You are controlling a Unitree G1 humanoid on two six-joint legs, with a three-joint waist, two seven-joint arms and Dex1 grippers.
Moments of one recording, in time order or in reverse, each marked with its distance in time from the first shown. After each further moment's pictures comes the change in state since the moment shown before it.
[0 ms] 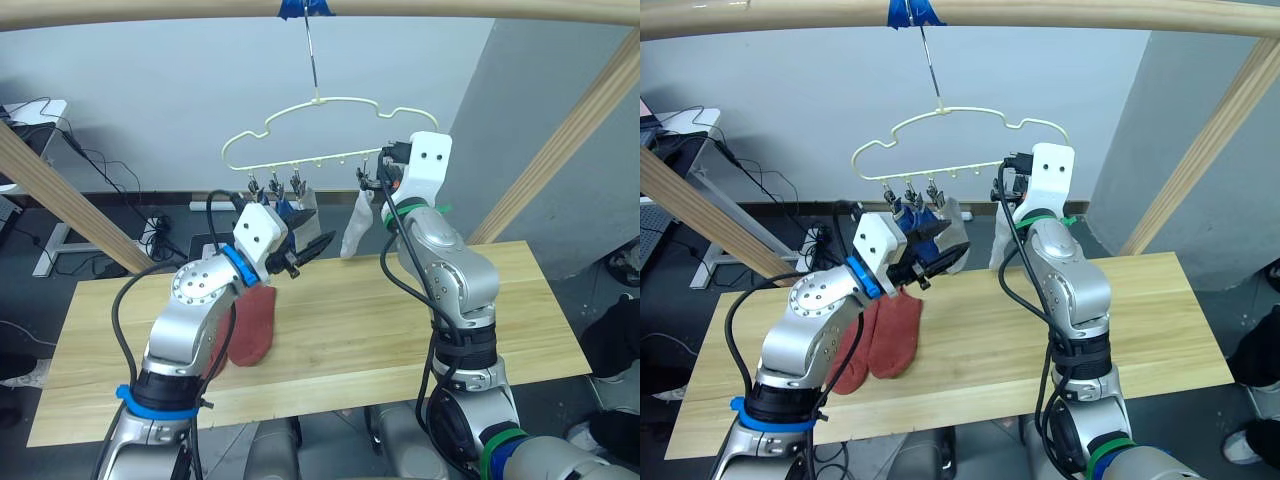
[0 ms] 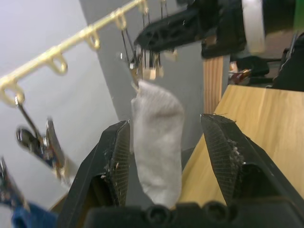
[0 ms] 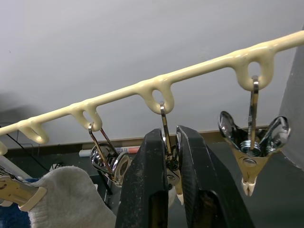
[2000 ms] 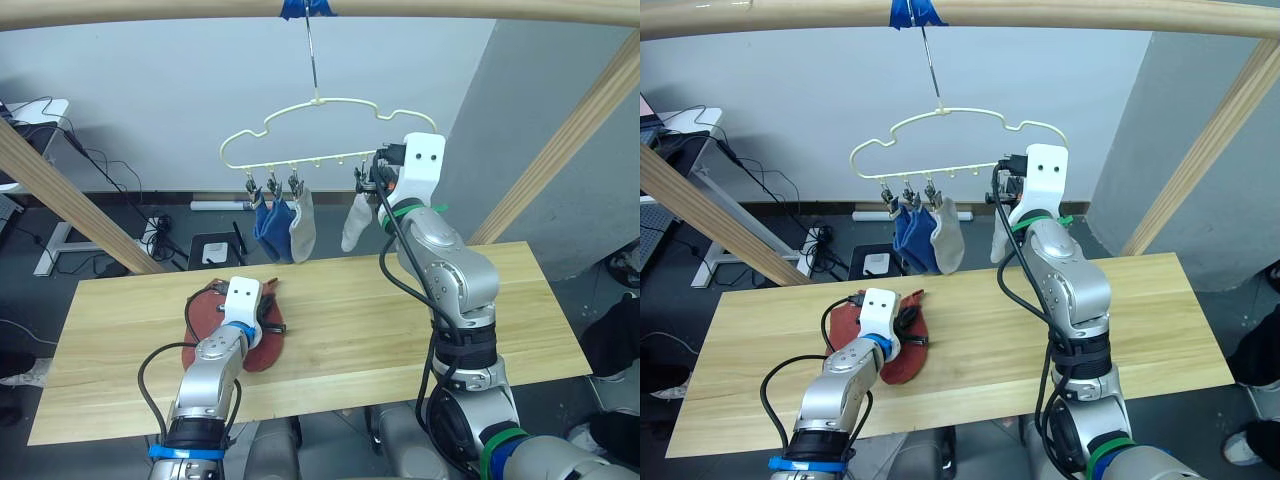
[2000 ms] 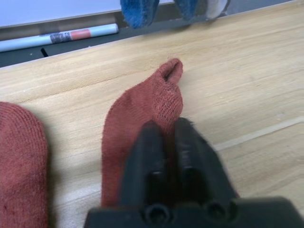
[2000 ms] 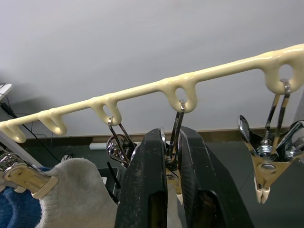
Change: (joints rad) left arm 0.150 -0.203 0.105 0.335 0.139 0.116 0.364; right arm -0.003 -0.001 0.001 0.000 -0.003 0.023 0.067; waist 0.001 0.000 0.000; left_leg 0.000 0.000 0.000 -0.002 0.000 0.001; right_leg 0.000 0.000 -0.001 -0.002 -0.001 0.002
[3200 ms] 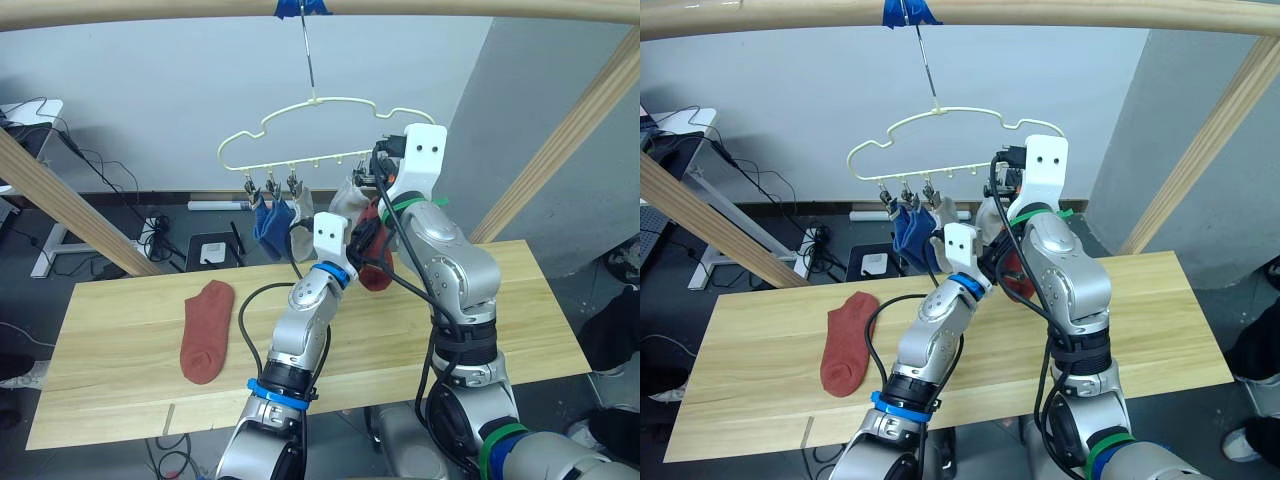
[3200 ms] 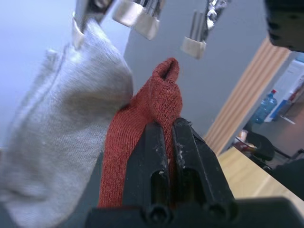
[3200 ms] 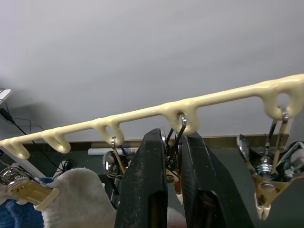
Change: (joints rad) left arm -0.328 -0.351 -0.166 0.124 -0.123 -0.330 -0.053; right arm -0.027 -0.003 0.000 -0.004 -0.011 0.002 0.001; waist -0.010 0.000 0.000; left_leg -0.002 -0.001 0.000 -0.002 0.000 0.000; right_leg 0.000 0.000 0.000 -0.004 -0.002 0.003
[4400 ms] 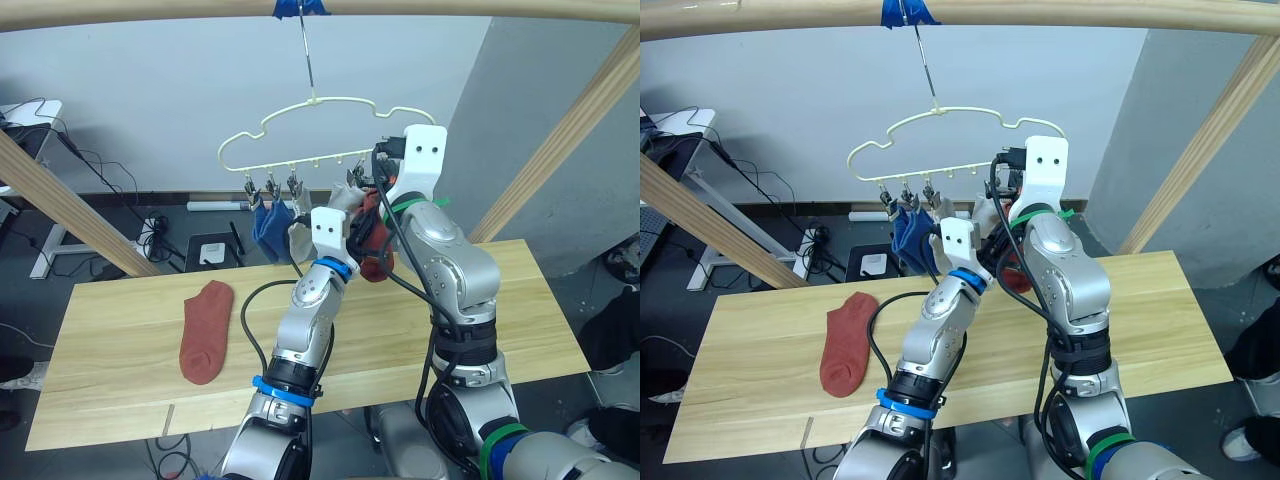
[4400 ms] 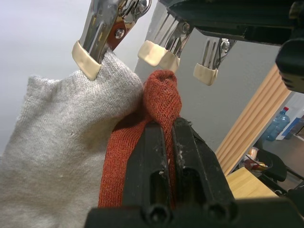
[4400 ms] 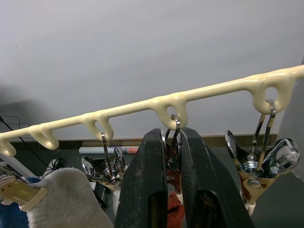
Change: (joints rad) left arm -0.019 -0.026 0.009 0.009 -0.009 -0.034 0.062; right arm 0.000 -0.001 0.004 0.000 -0.042 0.010 0.001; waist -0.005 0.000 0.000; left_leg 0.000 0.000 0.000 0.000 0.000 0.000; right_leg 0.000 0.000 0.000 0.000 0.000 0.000
